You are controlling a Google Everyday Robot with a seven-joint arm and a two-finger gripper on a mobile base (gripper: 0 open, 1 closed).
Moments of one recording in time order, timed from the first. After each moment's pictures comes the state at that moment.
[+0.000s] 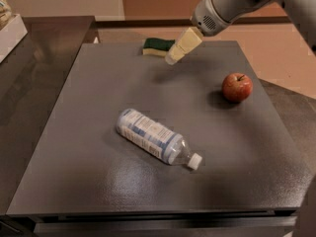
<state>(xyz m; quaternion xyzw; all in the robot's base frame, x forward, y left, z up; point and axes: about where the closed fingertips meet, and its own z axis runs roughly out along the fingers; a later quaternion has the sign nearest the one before) 0.682 -0.079 0.942 -0.51 0.78 0.12 0.35</state>
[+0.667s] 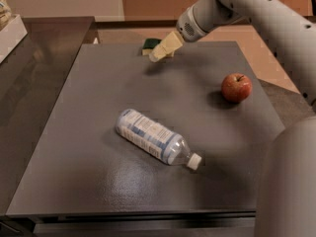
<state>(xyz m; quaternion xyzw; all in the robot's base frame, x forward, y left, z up) 0.741 -0.041 0.905 -0.45 0.80 0.16 0.36</state>
